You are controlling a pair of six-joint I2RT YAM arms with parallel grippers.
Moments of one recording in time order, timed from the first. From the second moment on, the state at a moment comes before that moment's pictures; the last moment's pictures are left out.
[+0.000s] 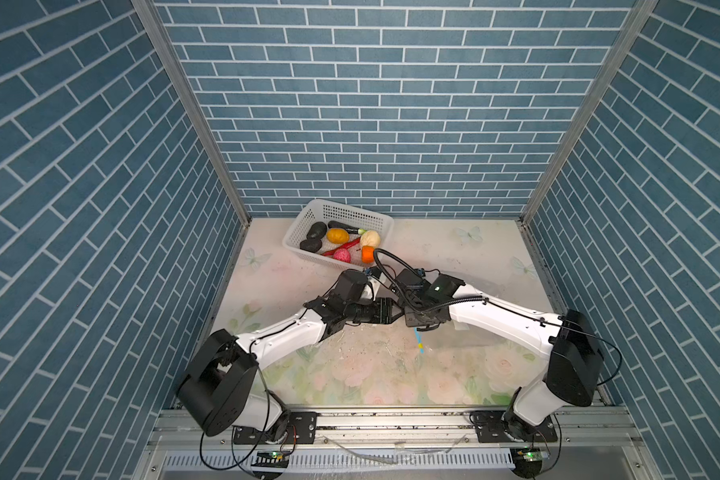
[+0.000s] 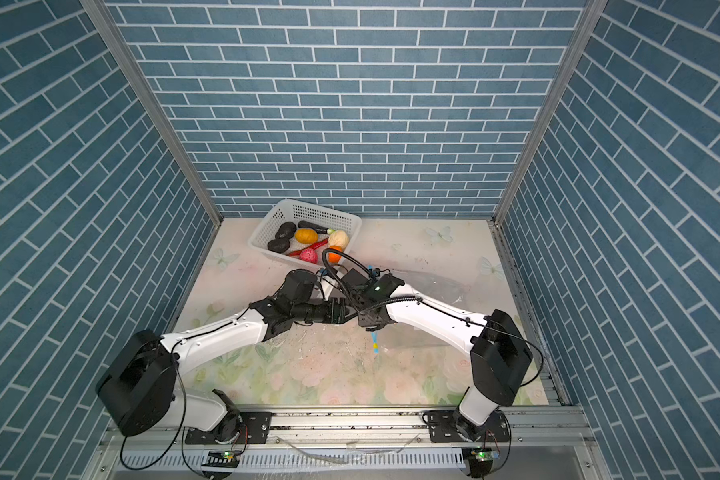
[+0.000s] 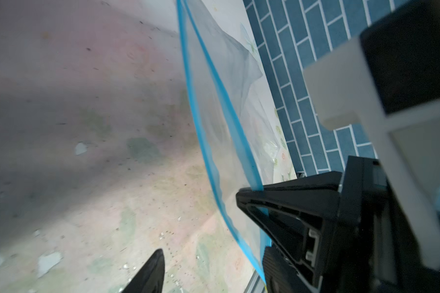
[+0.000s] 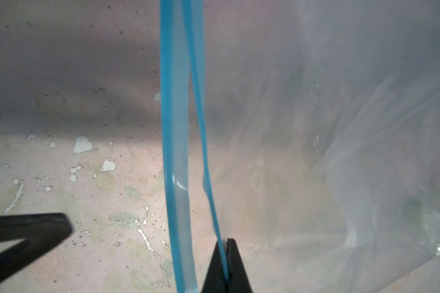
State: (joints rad) left arm -0.71 1.47 0.82 0.02 0.51 -0.67; right arm 0.96 1.61 1.29 -0.99 0.29 0.78
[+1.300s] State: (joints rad) left arm -0.75 1.62 0.92 0.09 0.55 -0.73; right arm 0.97 1.60 1.38 -1.14 0.40 0.76
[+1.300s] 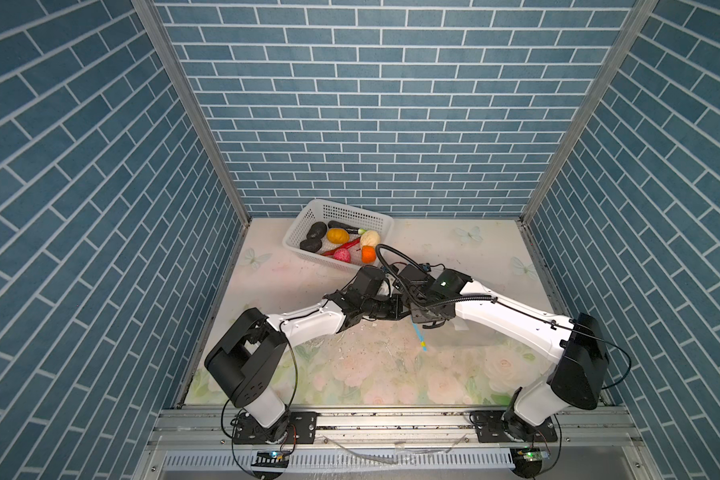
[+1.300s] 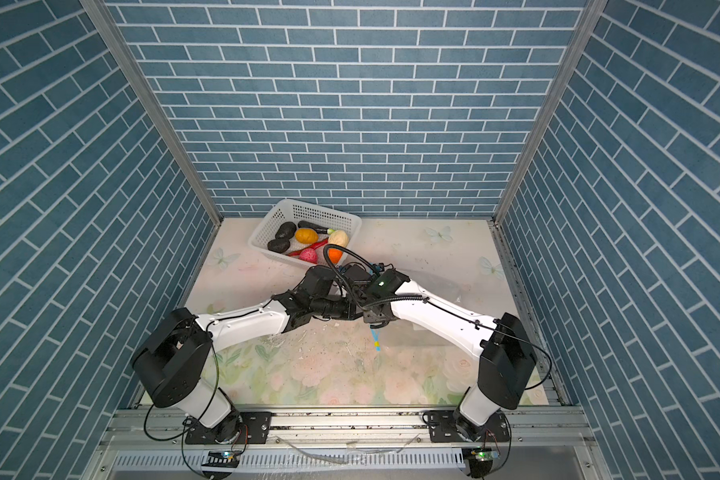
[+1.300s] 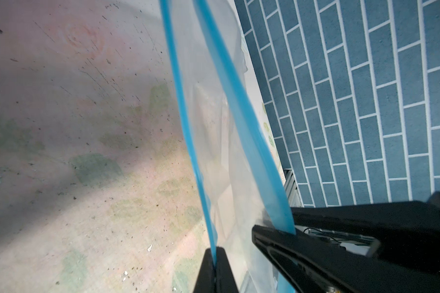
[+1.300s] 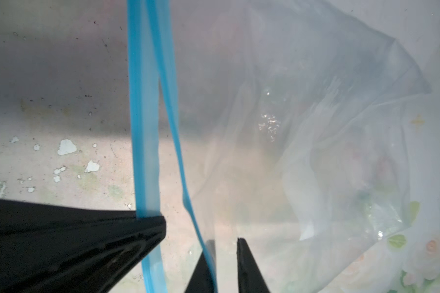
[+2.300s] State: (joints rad) left arm -0.80 1.72 1.13 0.08 0.53 -0.79; right arm 1.05 1.71 1.62 -1.51 0.71 0.81
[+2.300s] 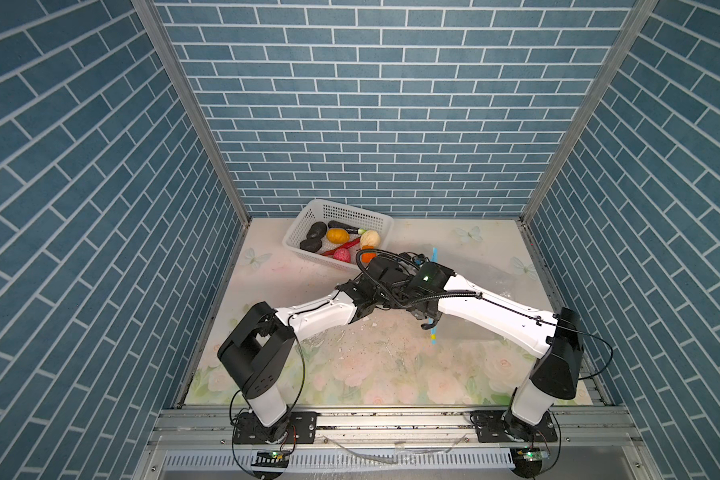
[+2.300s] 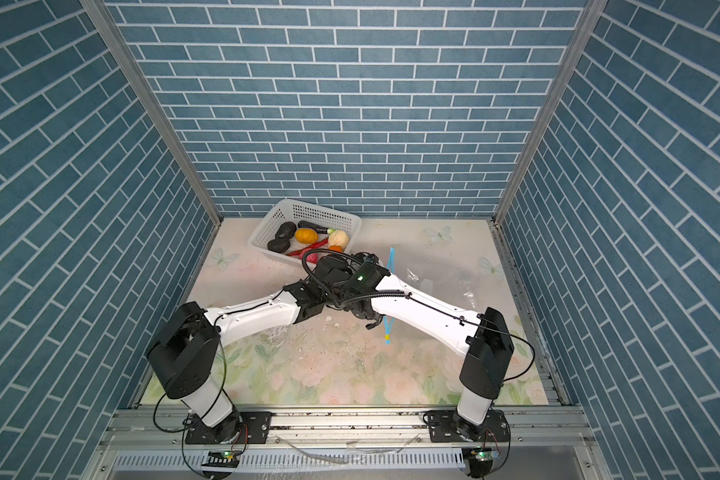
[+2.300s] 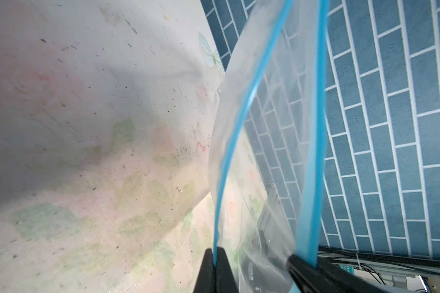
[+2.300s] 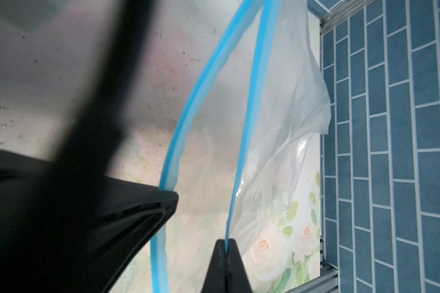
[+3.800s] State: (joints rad) left arm -0.68 1.92 1.11 0.01 0.47 -0.77; right arm 0.81 1.75 1.51 -1.17 0.38 0.66
